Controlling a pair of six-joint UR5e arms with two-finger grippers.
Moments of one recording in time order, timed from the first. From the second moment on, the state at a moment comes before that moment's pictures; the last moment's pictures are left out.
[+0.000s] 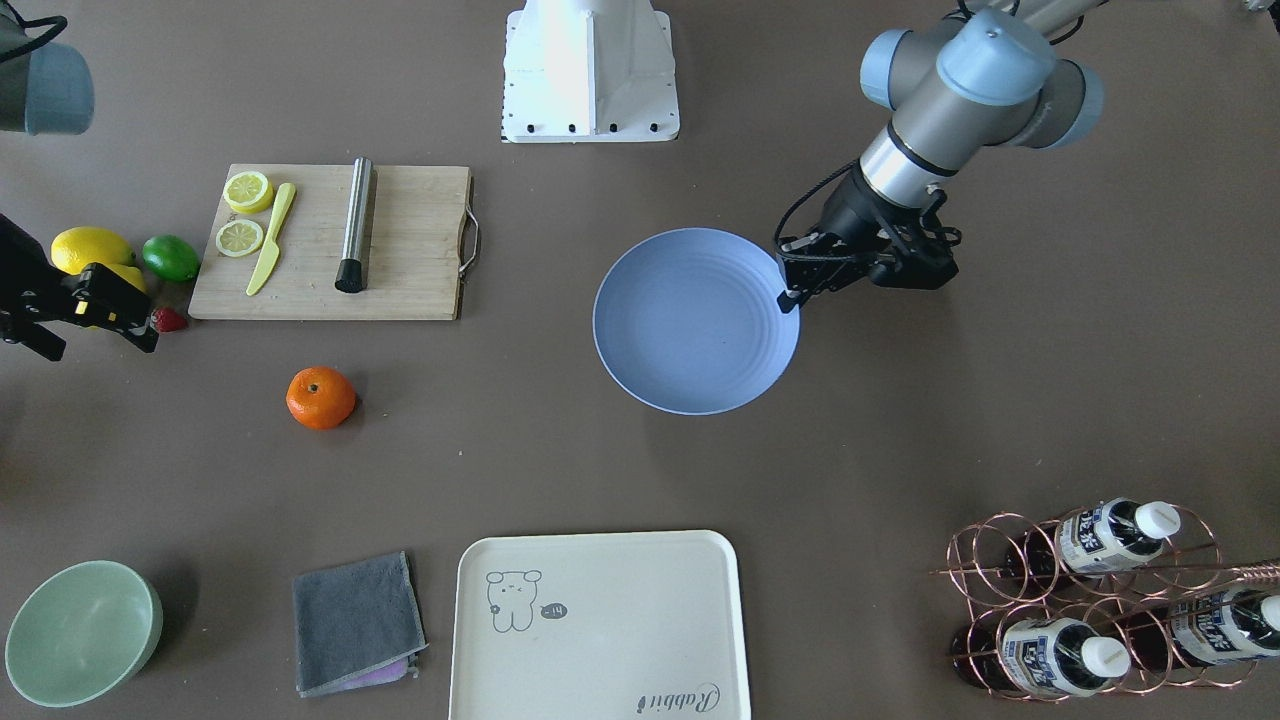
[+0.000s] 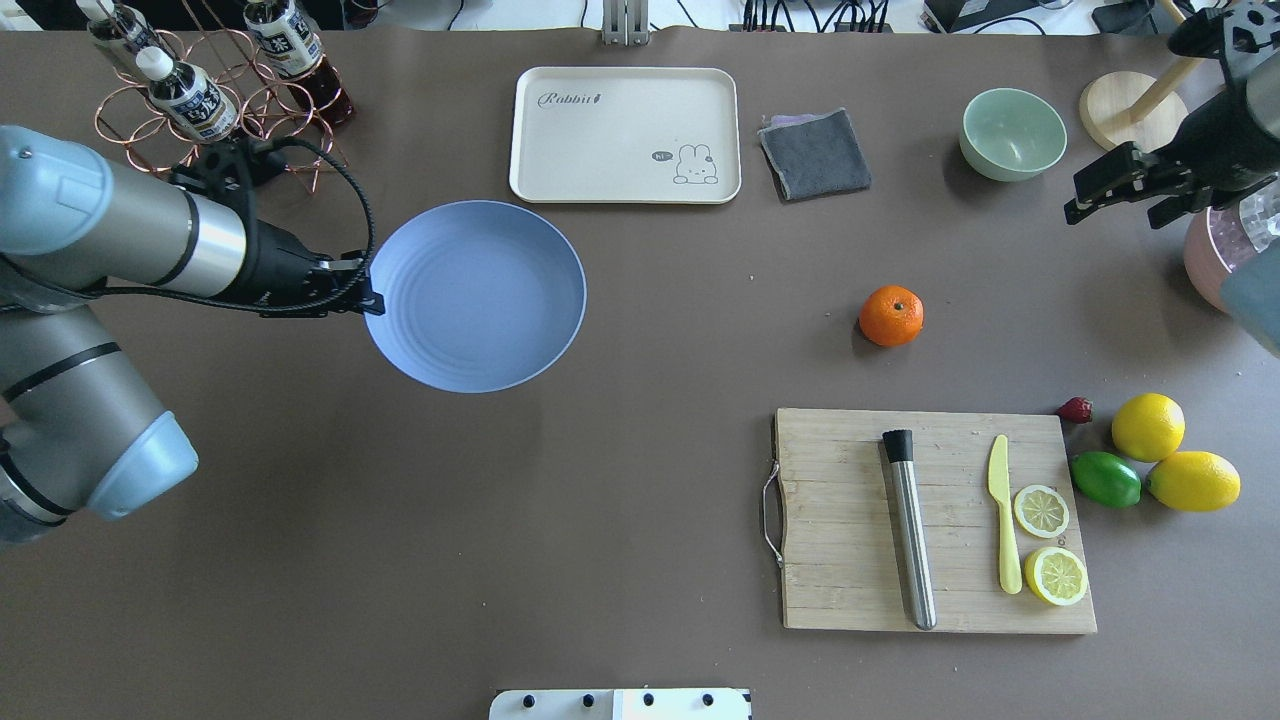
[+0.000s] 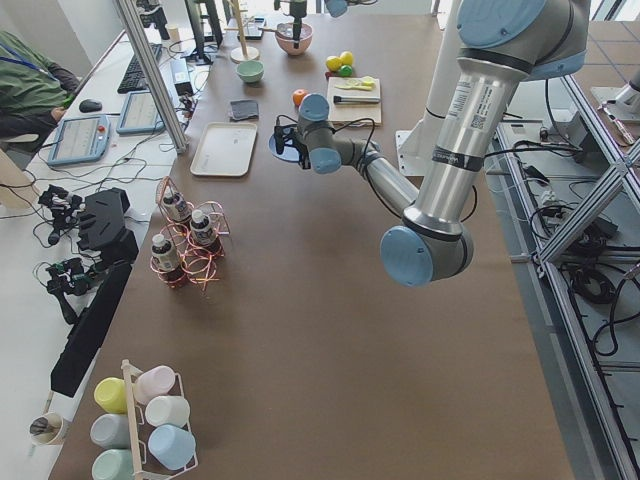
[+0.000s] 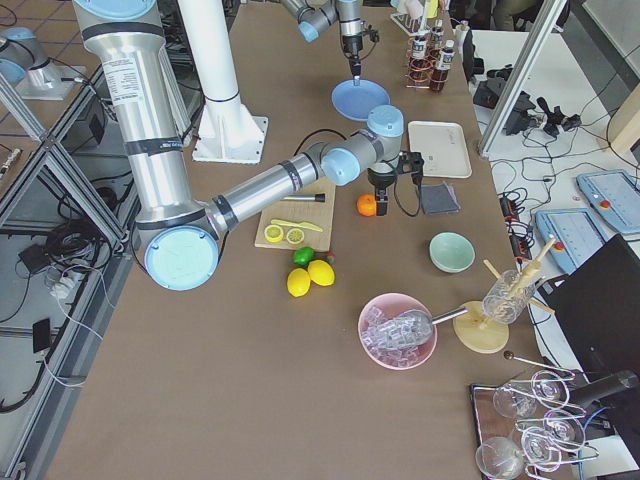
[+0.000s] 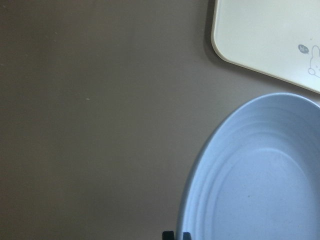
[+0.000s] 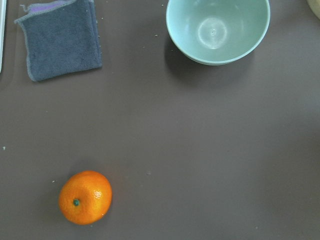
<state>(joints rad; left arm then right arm) -0.67 -1.96 -1.83 -2.04 -1.96 -1.45 1.07 -1.36 1.84 -1.42 2.24 0.77</state>
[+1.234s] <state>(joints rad) -0.41 -2.10 -1.68 -2.03 -1.63 -1.64 0.83 -1.26 1.71 -1.29 2.08 0.98</state>
